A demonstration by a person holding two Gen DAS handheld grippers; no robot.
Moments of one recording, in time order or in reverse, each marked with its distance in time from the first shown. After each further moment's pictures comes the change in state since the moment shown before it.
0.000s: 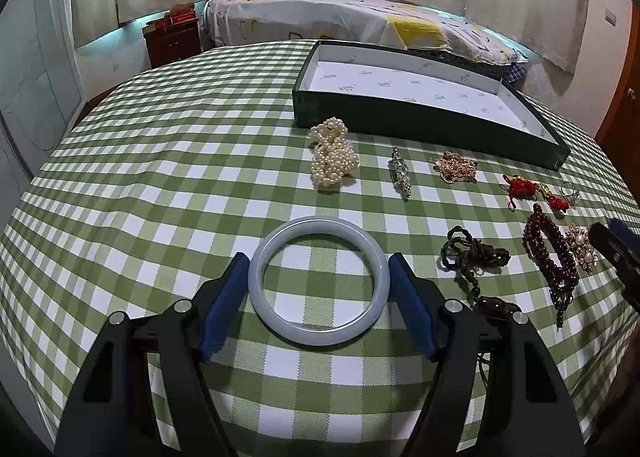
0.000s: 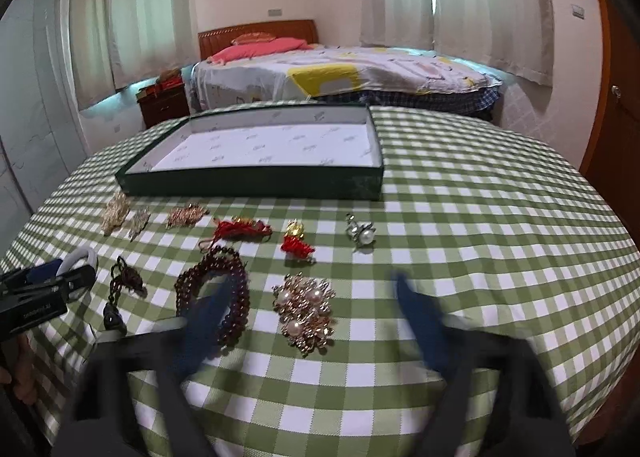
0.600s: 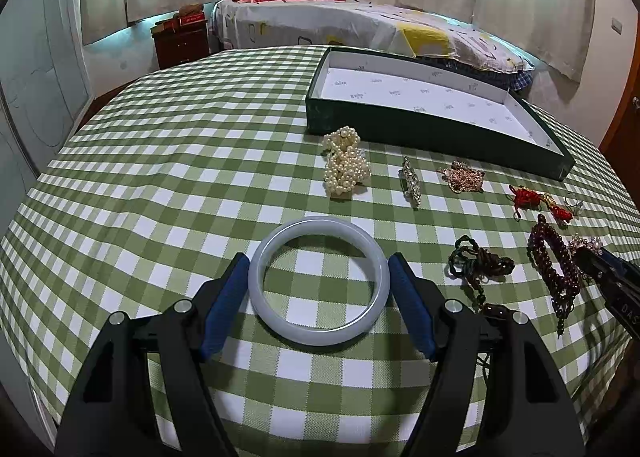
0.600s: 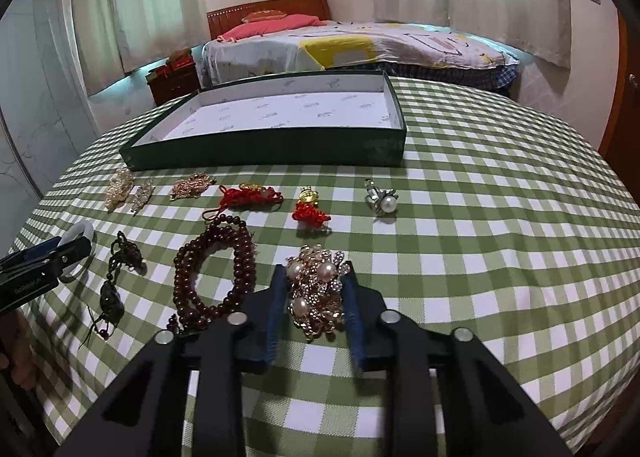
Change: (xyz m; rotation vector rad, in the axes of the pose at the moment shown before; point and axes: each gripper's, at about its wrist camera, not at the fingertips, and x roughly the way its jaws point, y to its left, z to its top) left arm -0.005 0.005 0.003 -0.020 -0.019 0.017; right arm 0.015 0.002 -0.007 0.001 0.078 0.059
